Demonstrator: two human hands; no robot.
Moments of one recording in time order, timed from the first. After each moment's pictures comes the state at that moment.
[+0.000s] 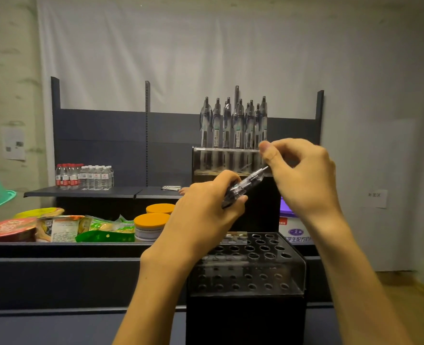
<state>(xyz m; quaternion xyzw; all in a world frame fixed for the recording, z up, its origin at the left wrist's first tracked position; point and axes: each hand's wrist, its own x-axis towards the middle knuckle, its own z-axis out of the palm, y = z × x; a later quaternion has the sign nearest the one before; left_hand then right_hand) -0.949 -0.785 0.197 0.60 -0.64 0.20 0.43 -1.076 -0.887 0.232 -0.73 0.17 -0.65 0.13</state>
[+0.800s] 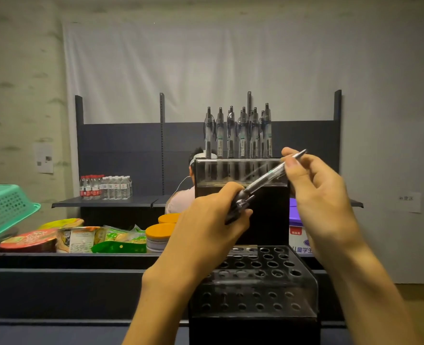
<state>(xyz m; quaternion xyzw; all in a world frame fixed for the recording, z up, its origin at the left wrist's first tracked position) -0.959 -0.783 0.197 0.62 -0.63 0.23 0.41 -1.082 -0.888 0.215 -0.67 0.06 -0.61 0.42</state>
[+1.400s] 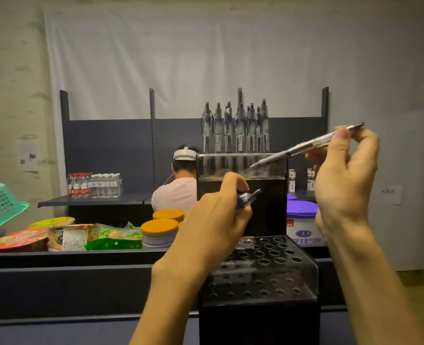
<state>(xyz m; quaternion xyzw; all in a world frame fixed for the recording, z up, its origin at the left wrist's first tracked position) -0.965 -0.785 0.195 0.65 -0.63 0.19 0.39 -1.089 -0.890 0.235 -0.52 0.11 -0.78 0.33</state>
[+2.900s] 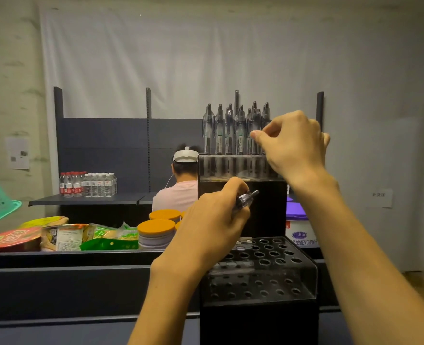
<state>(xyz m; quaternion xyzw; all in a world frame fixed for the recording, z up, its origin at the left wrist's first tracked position) -0.957 -0.788 0.193 0.61 -0.65 0.21 0.40 -1.058 -0.890 0.286 -0.73 0.33 -0.60 -0.02</state>
